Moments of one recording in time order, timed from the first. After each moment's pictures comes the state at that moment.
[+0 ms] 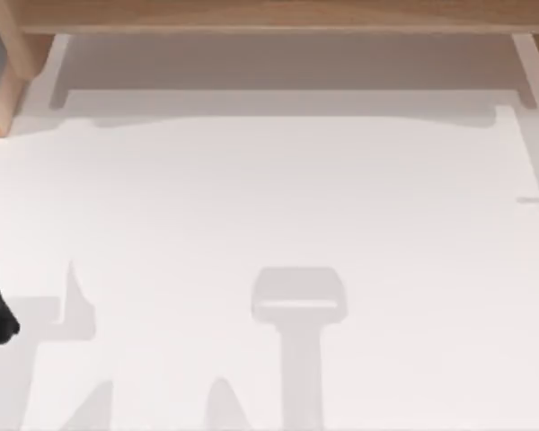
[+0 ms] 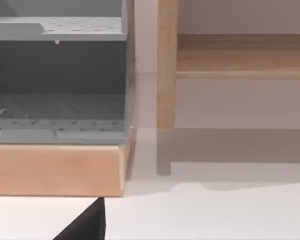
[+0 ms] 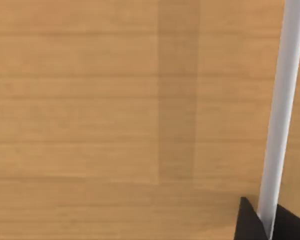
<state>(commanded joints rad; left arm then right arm) 0.00 0.00 0.00 0.00 0.00 0.00 -0.62 2.11 0.63 1.48 -0.59 -1.55</state>
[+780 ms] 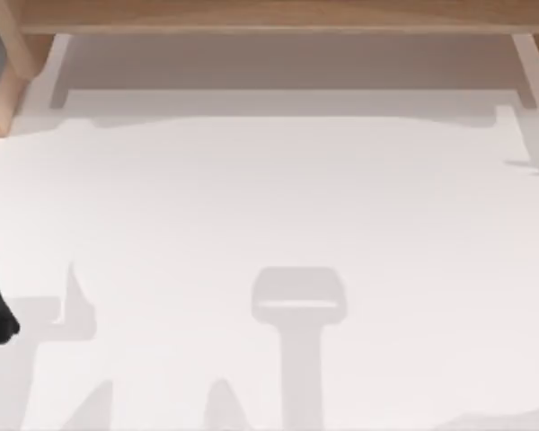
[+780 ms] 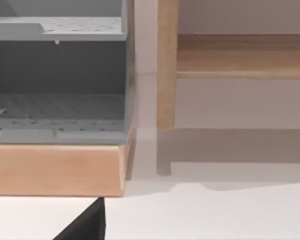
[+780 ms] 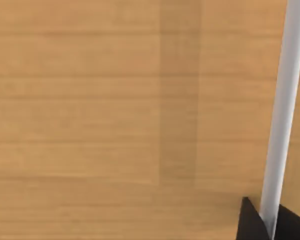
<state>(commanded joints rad) 0.00 0.00 0.00 0.00 0.00 0.00 -0.54 2.18 0.82 1.36 -0.51 -1.55</state>
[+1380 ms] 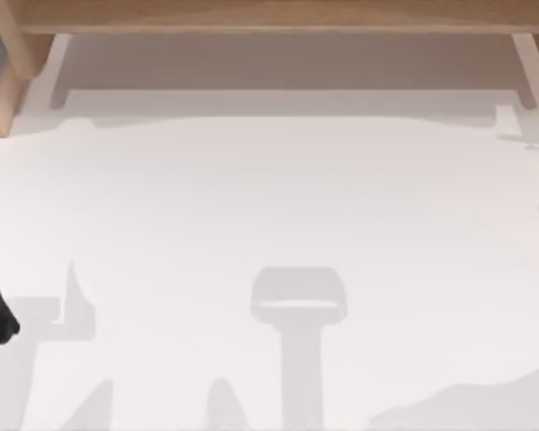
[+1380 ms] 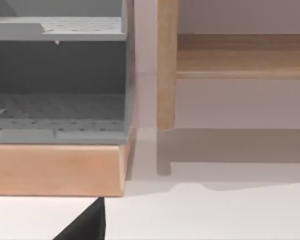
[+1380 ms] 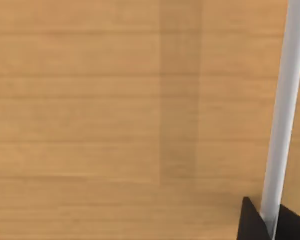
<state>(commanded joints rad) 0.00 0.00 0.00 0.00 0.00 0.00 -0.49 2.24 0.97 1.27 -0.45 -1.55</state>
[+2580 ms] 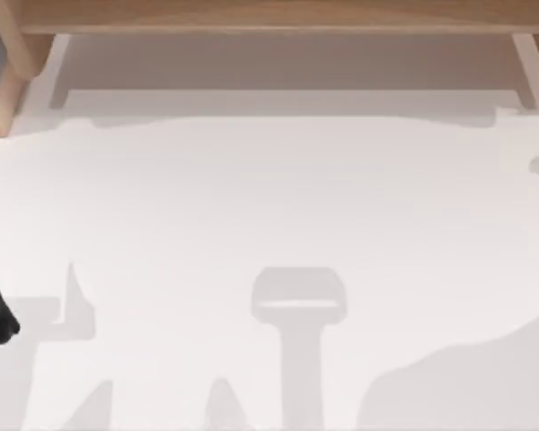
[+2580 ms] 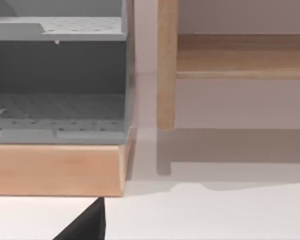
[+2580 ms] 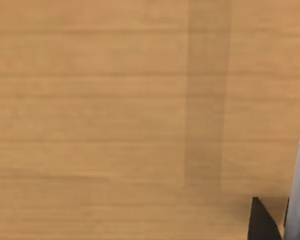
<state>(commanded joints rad) 0.00 0.00 0.00 0.00 0.00 0.00 -0.43 2.37 1.25 1.11 -0.39 -1.55</state>
